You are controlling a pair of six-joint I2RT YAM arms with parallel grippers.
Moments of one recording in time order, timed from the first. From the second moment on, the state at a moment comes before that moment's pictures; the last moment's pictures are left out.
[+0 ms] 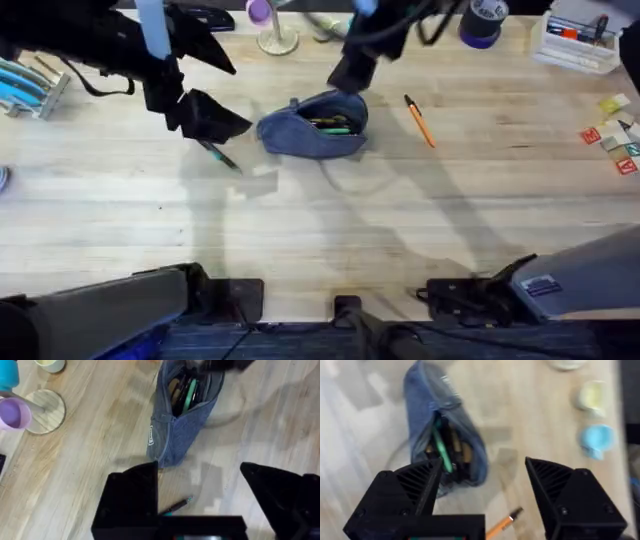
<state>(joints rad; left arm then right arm) 0.17 1.42 1.35 -1.31 0.73 1.31 0.51 1.72 1.70 -0.96 -0.15 -0.69</state>
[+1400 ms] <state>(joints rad) 0.17 1.42 1.35 -1.31 0.73 1.31 0.08 1.89 1.36 -0.86 -0.18 -0.24</state>
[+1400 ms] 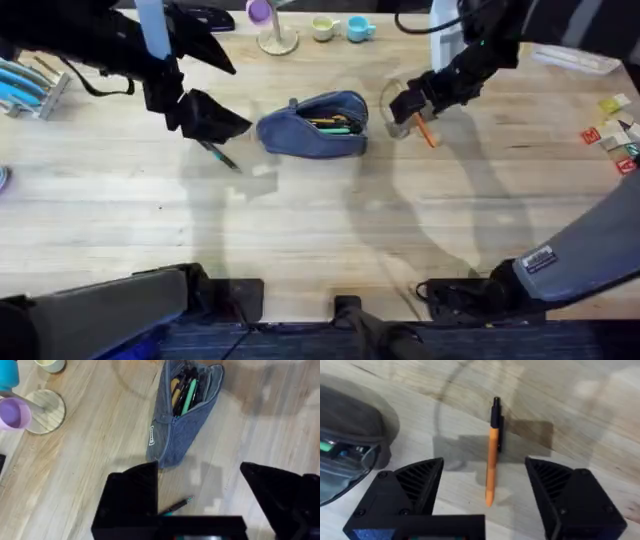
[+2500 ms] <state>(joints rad) 0.17 1.42 1.35 -1.31 0.73 1.31 0.13 1.94 1.38 -0.84 -0.03 -0.24</state>
